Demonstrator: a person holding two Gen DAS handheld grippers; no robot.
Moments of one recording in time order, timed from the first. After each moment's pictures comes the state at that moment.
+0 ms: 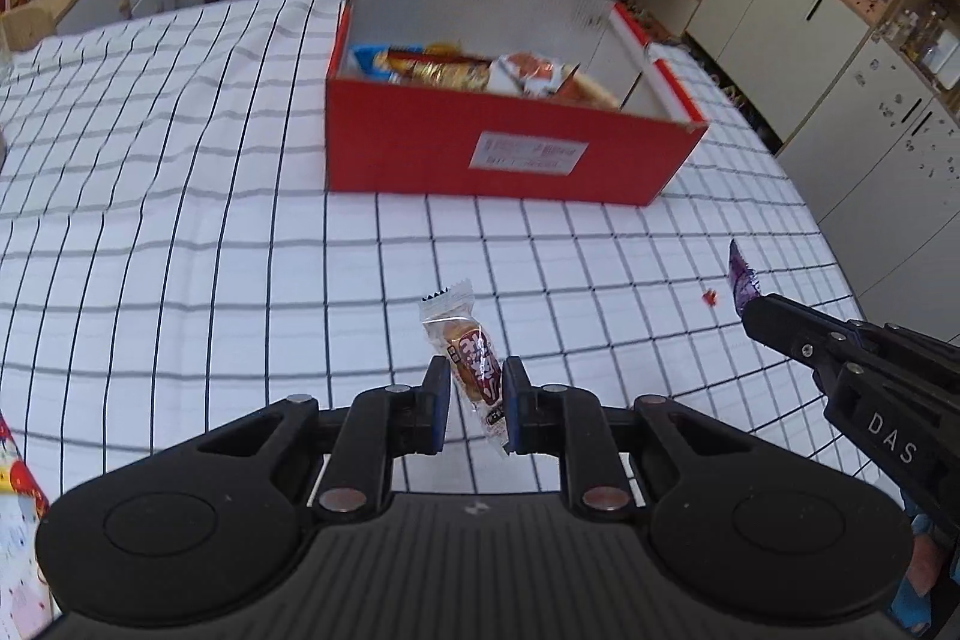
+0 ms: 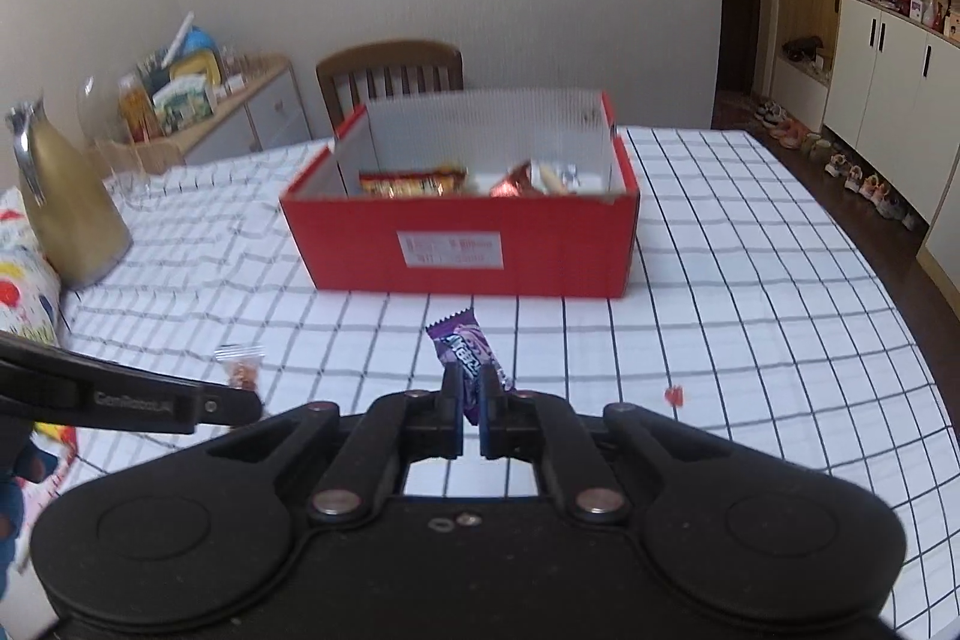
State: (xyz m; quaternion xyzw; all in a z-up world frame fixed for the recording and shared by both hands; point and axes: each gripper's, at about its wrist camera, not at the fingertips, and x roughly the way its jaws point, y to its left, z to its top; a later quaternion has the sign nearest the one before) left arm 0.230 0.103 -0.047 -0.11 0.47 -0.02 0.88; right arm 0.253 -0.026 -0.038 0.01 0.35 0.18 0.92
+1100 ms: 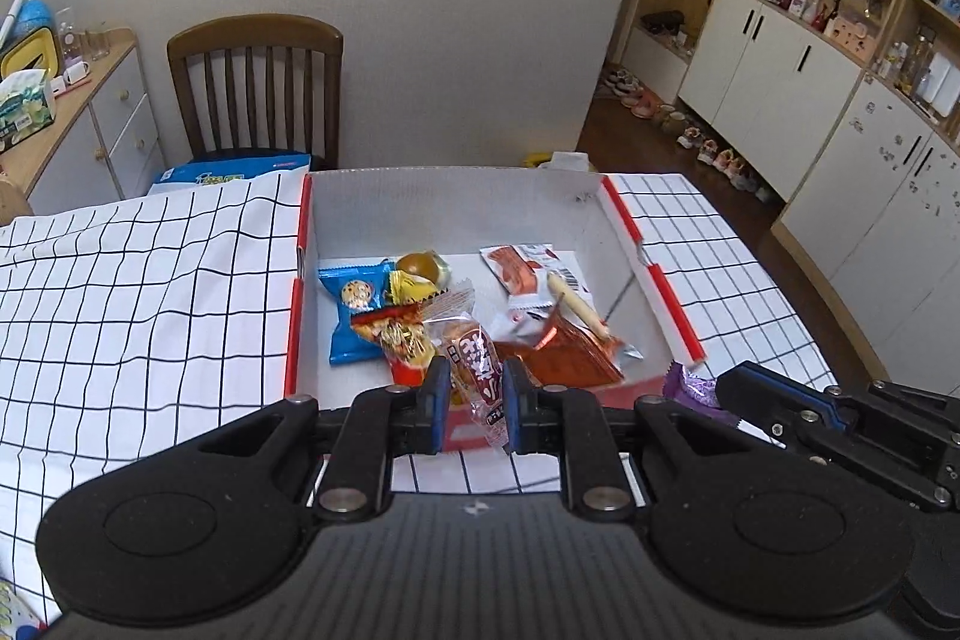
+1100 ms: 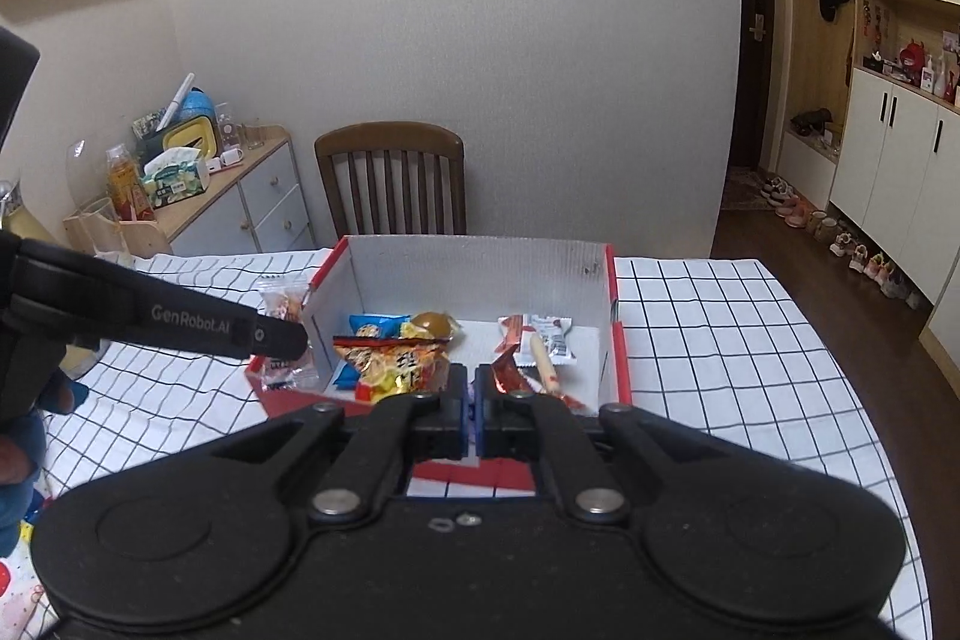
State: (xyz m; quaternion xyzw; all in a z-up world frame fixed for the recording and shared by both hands) left arm 0.359 0.102 0.022 -0.07 0.41 -0.02 0.91; right arm 0.346 -0.013 0.008 -0.01 0.29 0.19 0.94
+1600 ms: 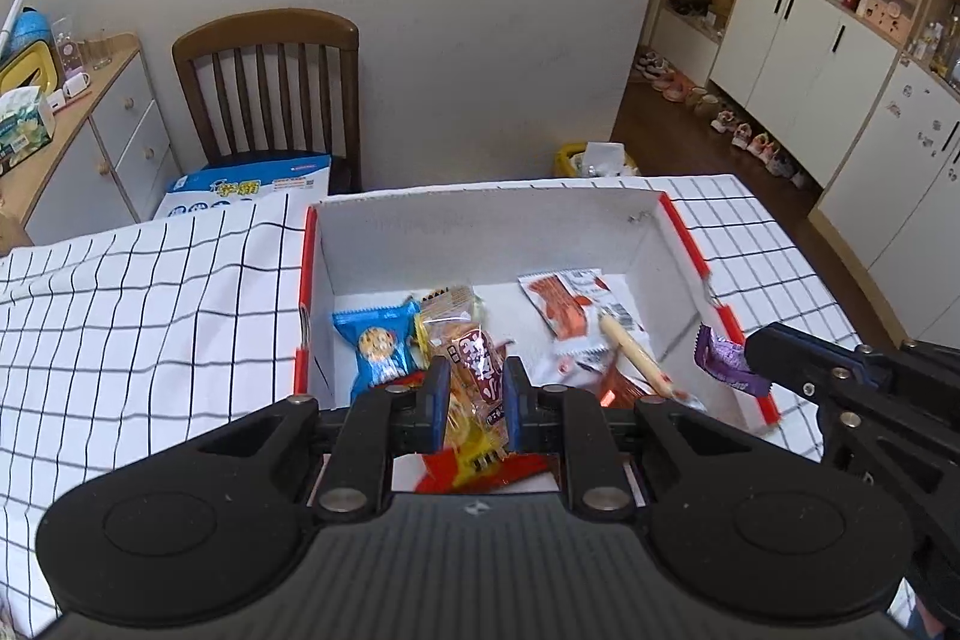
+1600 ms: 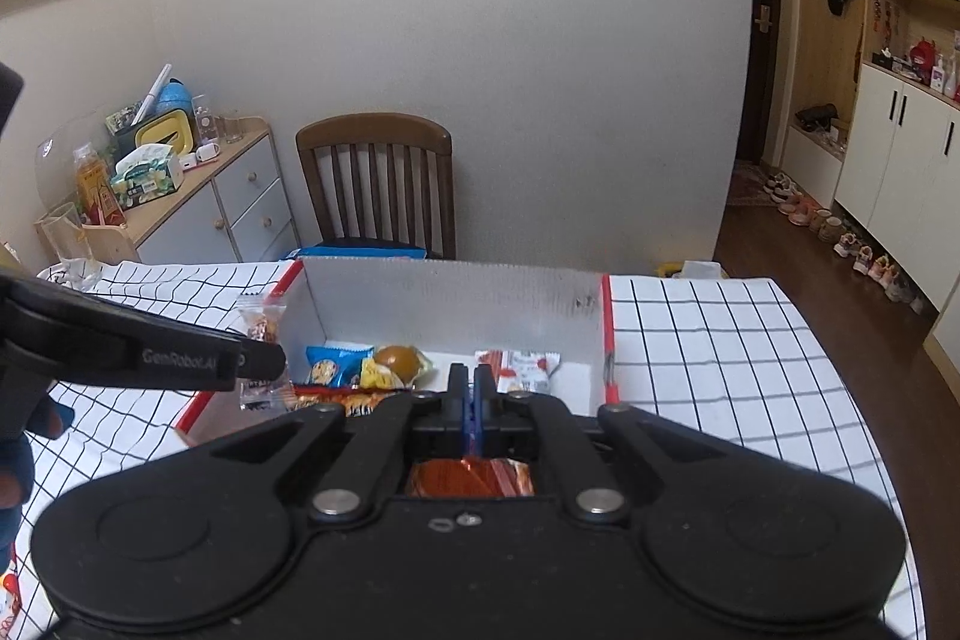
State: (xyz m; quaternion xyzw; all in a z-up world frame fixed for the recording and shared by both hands) left arm 0.425 0.107 0.003 -0.04 0.42 0.01 0.90; right arm 0.418 -0.006 -0.001 -0.02 0.30 0.19 0.93
